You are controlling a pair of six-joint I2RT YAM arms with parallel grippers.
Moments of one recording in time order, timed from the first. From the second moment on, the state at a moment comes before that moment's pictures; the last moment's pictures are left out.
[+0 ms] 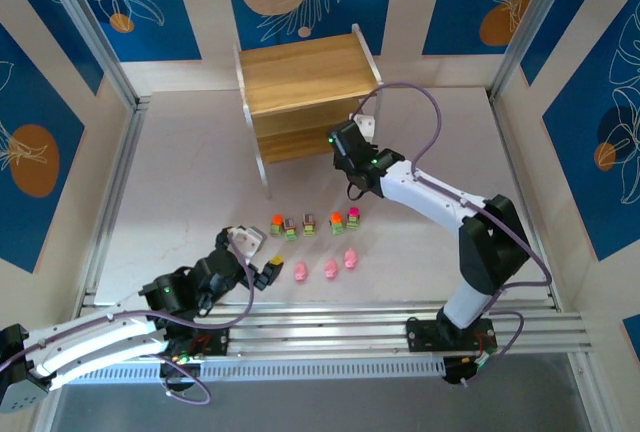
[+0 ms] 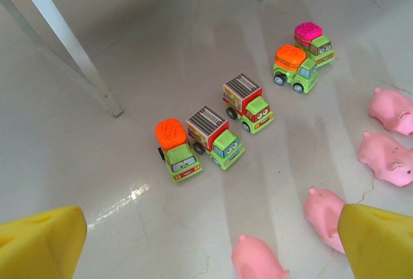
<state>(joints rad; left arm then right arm) -1.06 0.55 0.31 -0.28 -0.44 -0.15 0.67 1.65 1.28 -0.44 0.53 0.58</state>
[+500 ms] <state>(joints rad) -1.06 0.54 0.31 -0.28 -0.46 -0.15 0.82 1.41 1.05 -0.52 0.55 0.67</state>
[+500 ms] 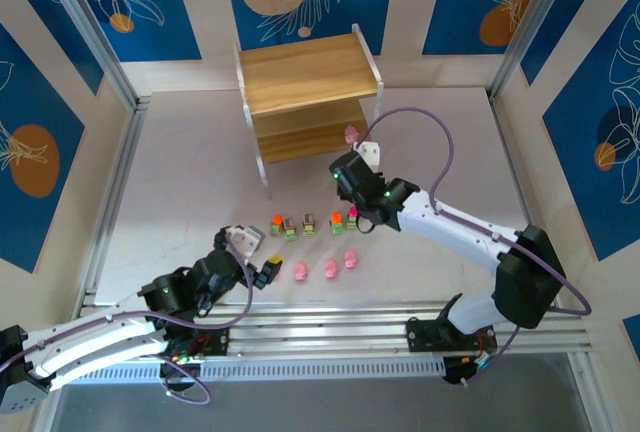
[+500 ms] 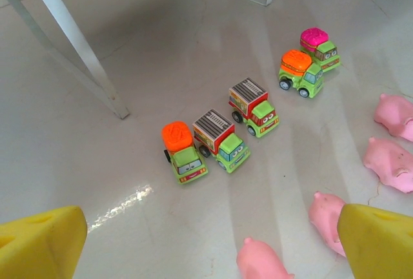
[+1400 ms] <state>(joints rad) -1.06 0.52 0.30 -0.28 -0.47 -0.15 1.20 1.32 0.77 -0.73 0.62 1.12</state>
